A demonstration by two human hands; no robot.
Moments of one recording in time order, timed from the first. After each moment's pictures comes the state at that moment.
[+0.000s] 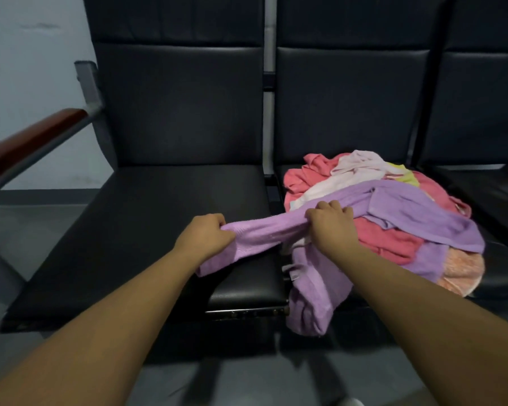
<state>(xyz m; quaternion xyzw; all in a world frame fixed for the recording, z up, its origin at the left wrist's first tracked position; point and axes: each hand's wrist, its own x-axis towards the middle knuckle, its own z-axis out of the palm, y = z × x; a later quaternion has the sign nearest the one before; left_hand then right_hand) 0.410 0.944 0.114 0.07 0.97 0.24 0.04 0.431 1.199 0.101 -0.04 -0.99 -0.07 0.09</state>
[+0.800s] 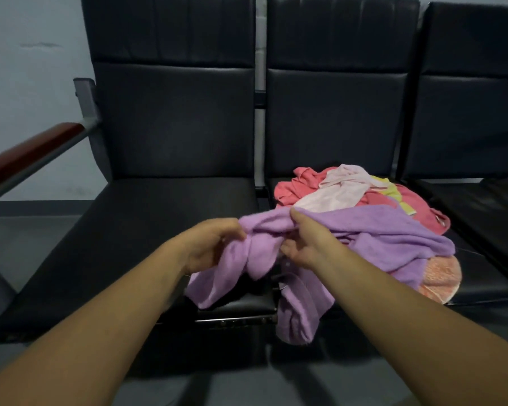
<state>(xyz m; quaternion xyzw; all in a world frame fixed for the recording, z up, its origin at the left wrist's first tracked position) 0.437 0.967 0.155 0.02 0.64 0.70 0.31 0.440 1.164 0.130 -0.27 -0.47 0.84 -0.05</state>
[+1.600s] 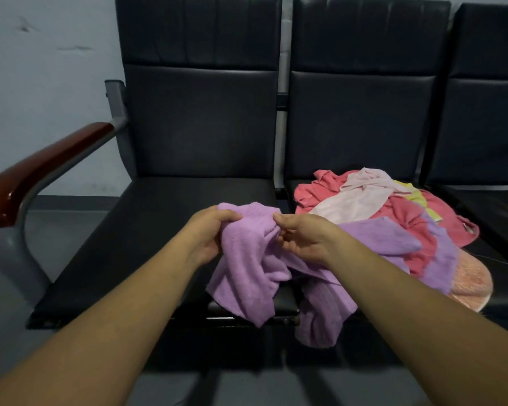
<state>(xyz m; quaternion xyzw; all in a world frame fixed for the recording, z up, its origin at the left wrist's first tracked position) 0.425 0.931 0.157 -0.09 0.61 0.77 0.15 0.433 1.126 0.149 -0.13 -0.51 0.83 -0.17</state>
